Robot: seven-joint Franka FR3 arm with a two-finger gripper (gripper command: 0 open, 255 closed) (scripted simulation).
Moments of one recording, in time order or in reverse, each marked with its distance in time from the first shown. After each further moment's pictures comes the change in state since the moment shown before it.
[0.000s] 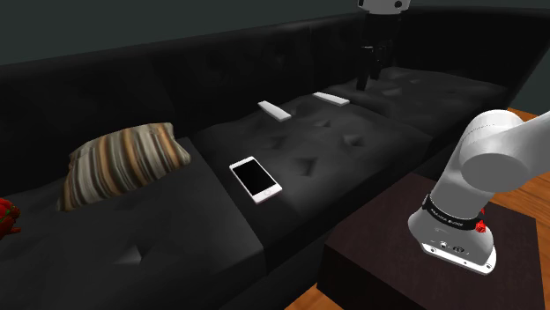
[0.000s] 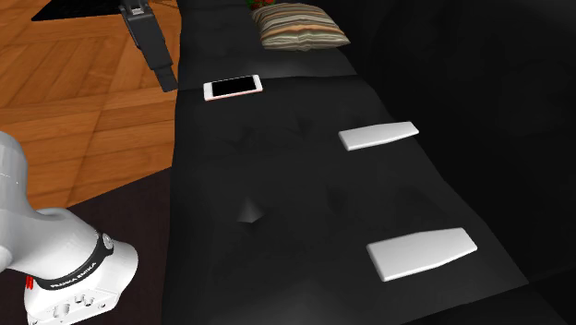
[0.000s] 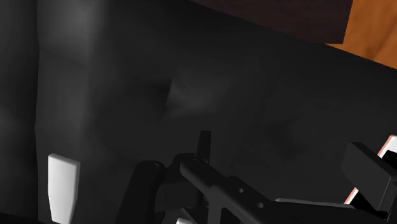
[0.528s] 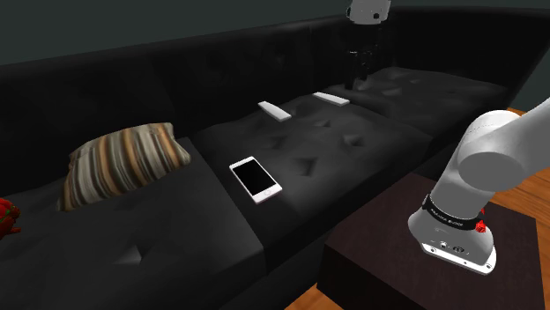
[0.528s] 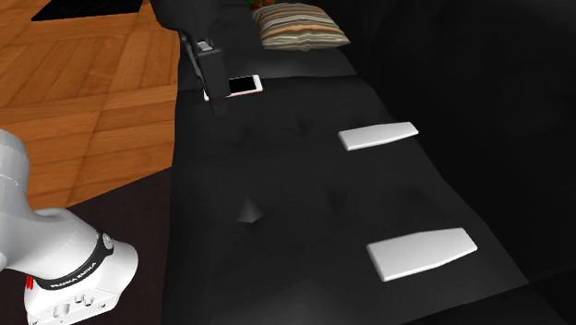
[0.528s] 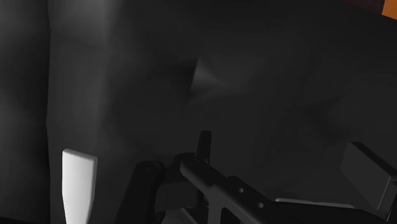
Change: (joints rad) arm -0.048 0.173 -0.084 0.037 -0.052 0.120 -0.065
